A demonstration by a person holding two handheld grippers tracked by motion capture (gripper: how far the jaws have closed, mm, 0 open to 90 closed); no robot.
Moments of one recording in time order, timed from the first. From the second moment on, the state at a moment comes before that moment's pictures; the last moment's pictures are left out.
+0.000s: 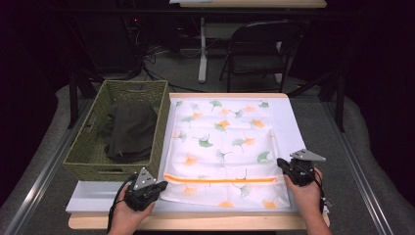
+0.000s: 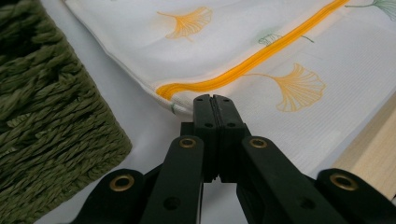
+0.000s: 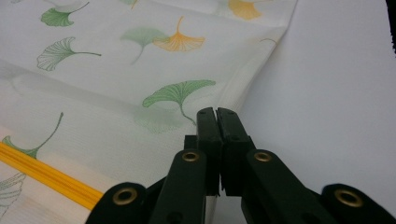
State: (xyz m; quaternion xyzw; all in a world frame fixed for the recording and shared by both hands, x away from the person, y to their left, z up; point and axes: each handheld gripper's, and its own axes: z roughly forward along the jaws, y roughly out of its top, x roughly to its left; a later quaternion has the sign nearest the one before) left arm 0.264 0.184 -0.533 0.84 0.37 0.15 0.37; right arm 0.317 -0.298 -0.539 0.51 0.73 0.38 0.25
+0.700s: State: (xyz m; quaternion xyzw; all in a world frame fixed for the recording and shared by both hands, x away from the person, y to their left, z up) left arm 0.247 0.184 -0.533 0.84 0.37 0.15 0.36; right arm 0.306 -0.298 -0.539 0.50 0.74 0.39 0.24
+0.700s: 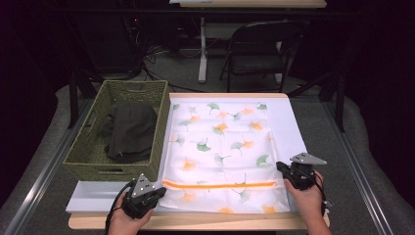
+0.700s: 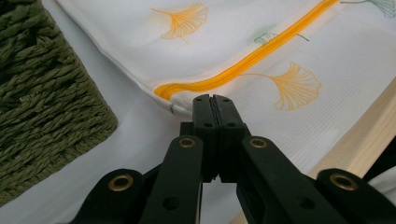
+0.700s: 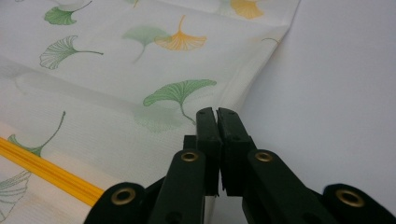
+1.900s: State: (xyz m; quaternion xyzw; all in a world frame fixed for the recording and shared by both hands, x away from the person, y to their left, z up) left arm 0.258 0.181 -0.546 0.85 0.37 0.11 0.36; right arm 0.313 -0.298 -0.555 0.51 0.75 0.37 0.21
